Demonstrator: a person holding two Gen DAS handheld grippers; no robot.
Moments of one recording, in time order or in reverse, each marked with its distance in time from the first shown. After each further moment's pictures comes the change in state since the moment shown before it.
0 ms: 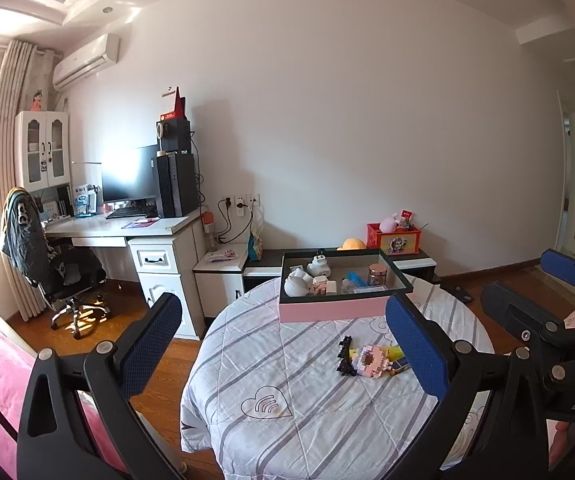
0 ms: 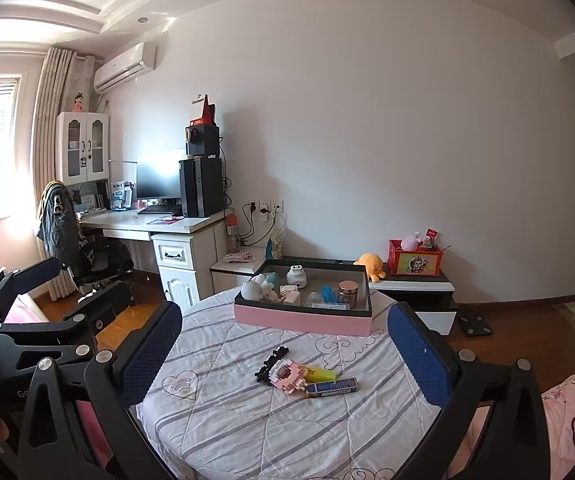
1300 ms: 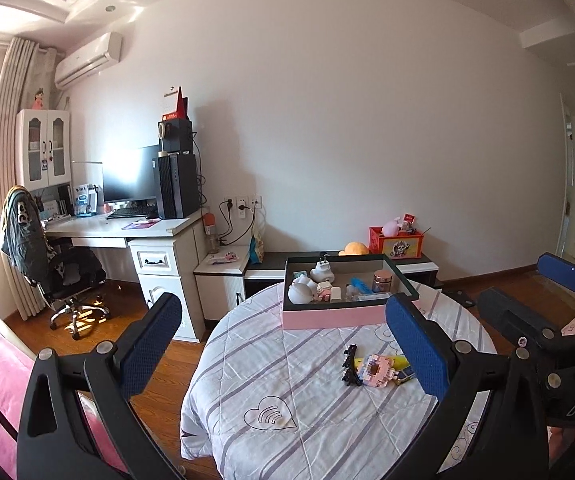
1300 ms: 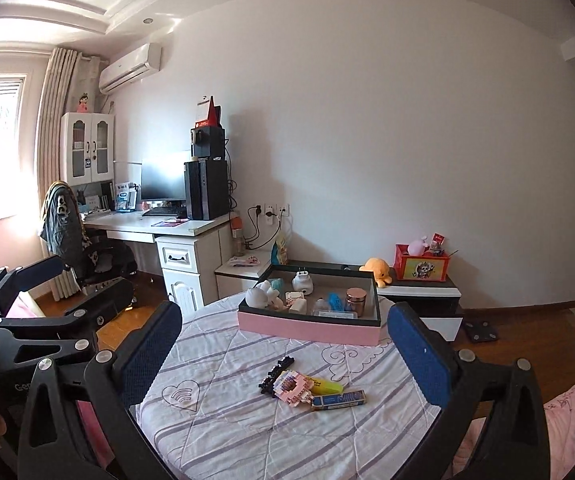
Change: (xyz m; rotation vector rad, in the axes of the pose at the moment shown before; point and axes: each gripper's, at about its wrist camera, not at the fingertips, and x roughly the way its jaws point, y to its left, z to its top) left arm 0.008 0.006 0.007 -0.016 -0.026 0.010; right arm 0.012 0.000 0.005 -0.011 -0.027 0.023
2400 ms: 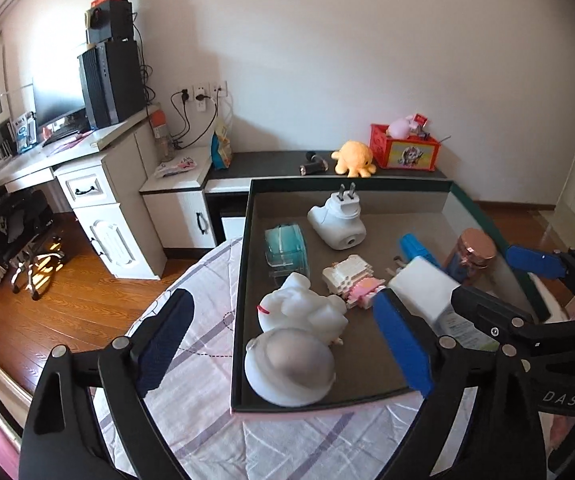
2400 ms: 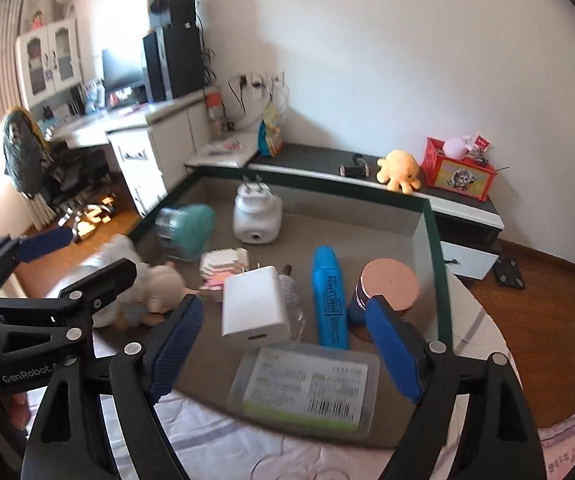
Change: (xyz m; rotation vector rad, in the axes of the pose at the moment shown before) left arm 0.395 -0.020 -0.026 0.008 0.424 -0.109; right arm 0.373 -0.090 -0.028 0.005 0.468 0.065
